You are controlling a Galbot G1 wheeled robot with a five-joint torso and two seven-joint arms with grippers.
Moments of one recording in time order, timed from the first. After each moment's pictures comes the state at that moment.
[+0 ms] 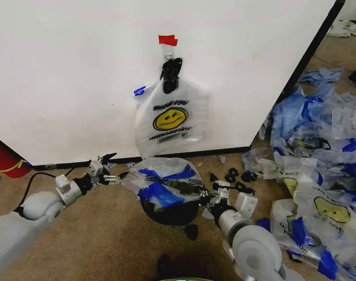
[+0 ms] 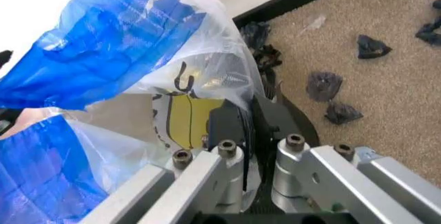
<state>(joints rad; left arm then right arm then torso) 0.92 -0.51 -0.05 -1.55 -0.74 -0.37 0.49 -1.26 1.19 0.08 2.28 1.00 -0.50 0.72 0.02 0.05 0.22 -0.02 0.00</state>
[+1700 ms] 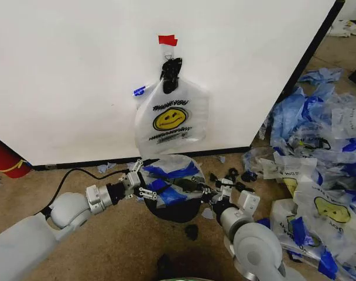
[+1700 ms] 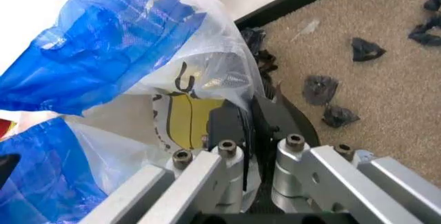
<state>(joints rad) 0.90 -0.57 0.06 -1.84 -0.48 -0.37 0.40 -1.27 1.22 0.10 2.27 0.99 -0.50 0.72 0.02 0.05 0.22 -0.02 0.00</state>
